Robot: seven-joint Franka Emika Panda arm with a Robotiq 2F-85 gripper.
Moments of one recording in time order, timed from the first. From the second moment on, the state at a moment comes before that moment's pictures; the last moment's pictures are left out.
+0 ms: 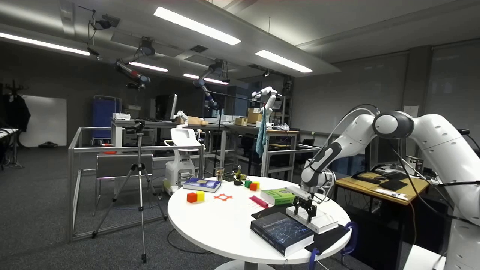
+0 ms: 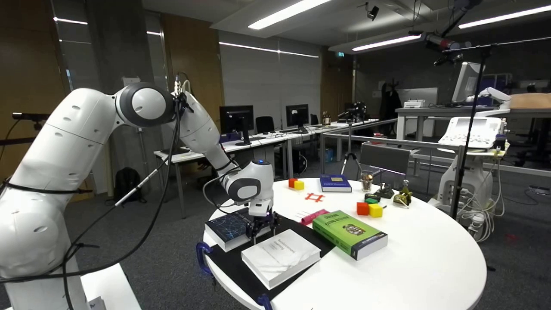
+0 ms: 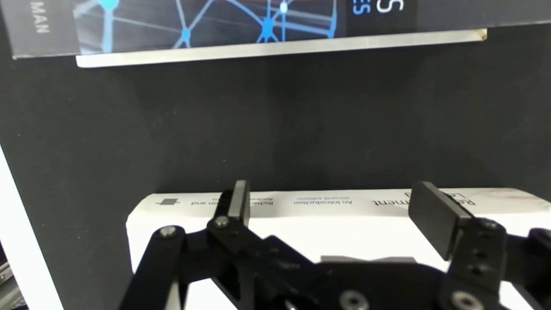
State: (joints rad) arm -0.02 0.59 -0.06 -2.02 0.28 2.65 1.43
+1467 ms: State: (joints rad) arm -0.09 0.56 -0.13 -2.02 0.28 2.58 1.22
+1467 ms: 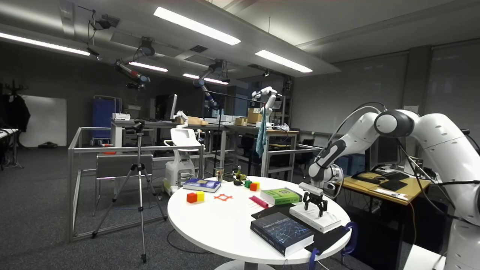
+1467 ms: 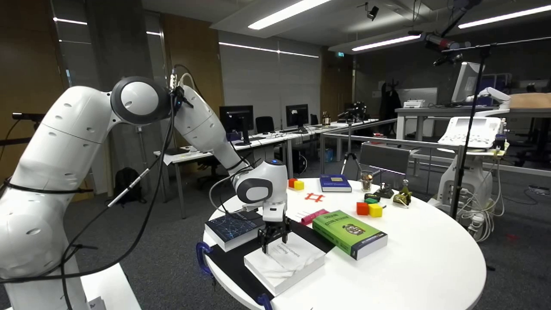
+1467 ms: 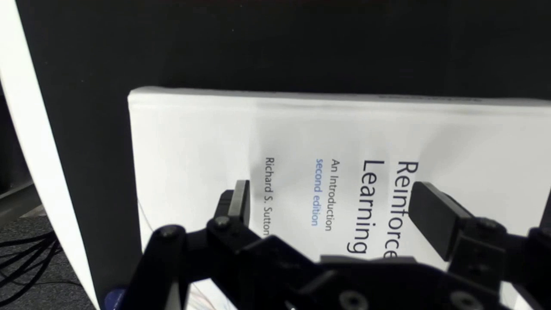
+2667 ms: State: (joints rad) arm 0.02 0.58 -0.10 -2.01 0.28 2.59 1.33
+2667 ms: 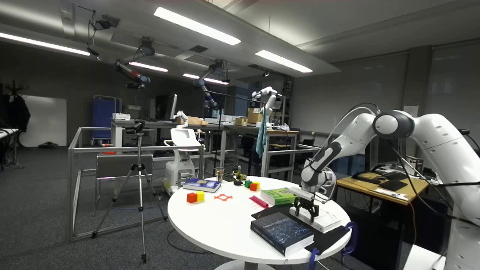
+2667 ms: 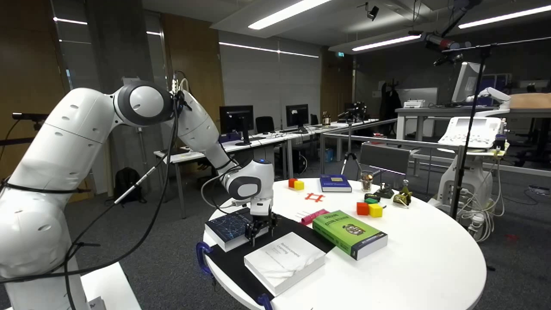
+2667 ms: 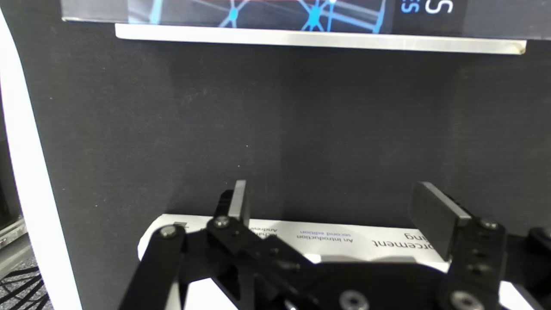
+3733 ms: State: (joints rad) arm -0.03 0.62 -0.12 -1.99 0.29 2.59 1.33
